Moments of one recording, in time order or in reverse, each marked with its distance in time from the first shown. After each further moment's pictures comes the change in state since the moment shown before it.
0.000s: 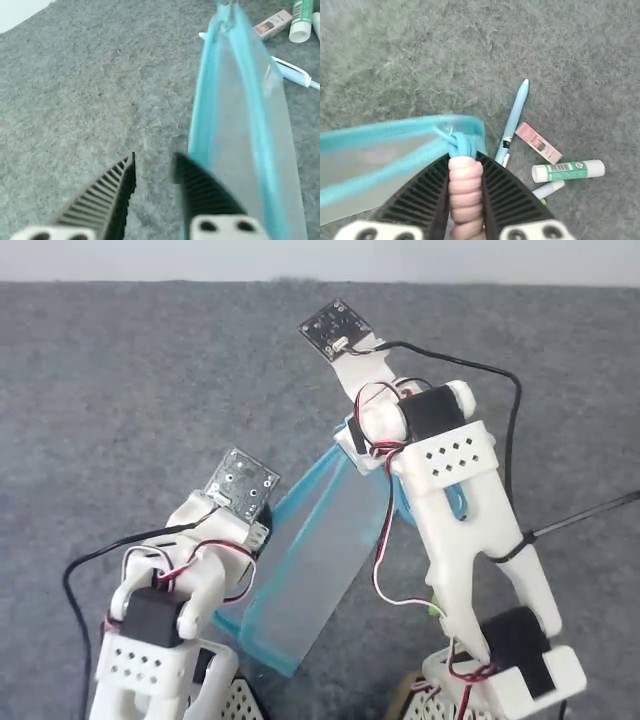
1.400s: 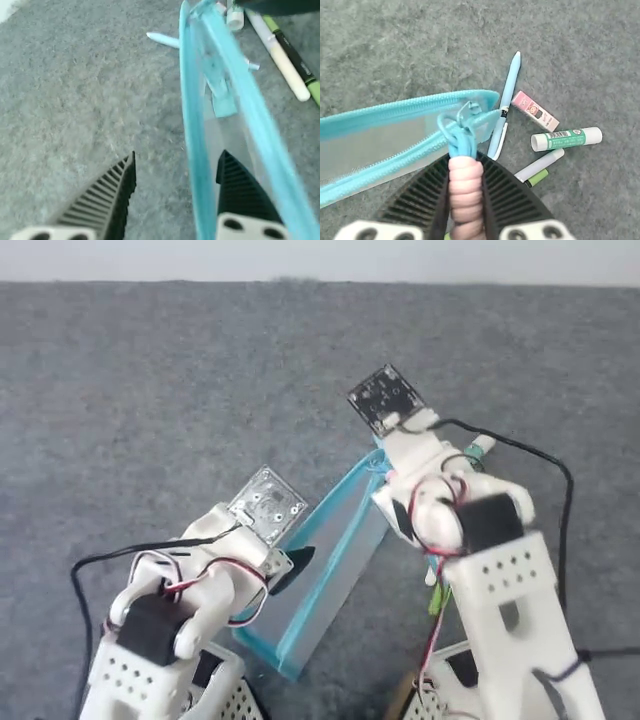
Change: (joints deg) left arm 10.3 -0.2 -4.4 9.2 0.0; right arm 2.4 -34.8 35.0 -7.6 0.3
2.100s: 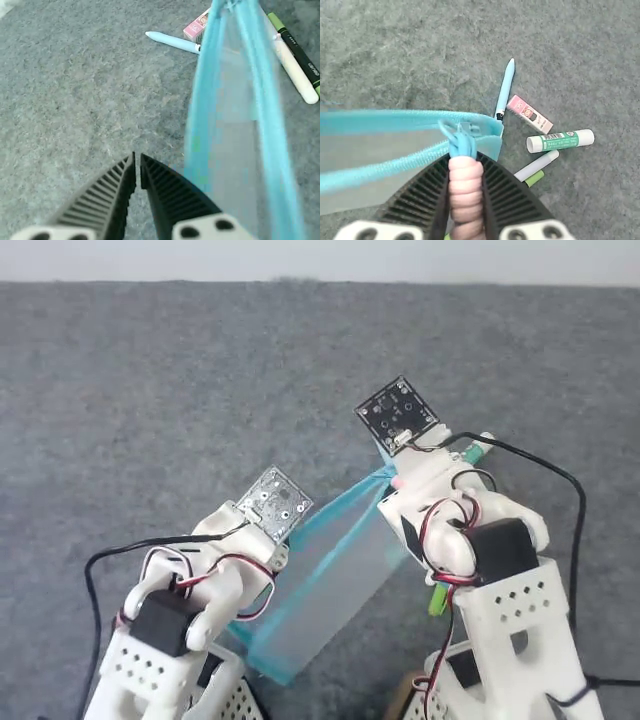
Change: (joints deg) left arm 0.1 0.2 4.5 -6.2 0.0; right arm 0.3 -4.5 2.1 0.0 0.0
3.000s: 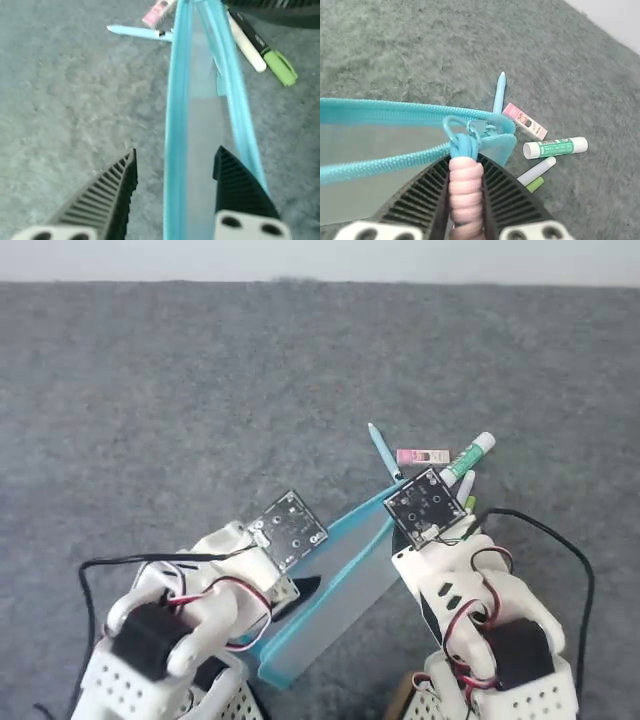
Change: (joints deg) left arm 7.6 -0.5 -9.5 15.5 0.0; right arm 0.0 -35.2 27.0 -4.7 1.0
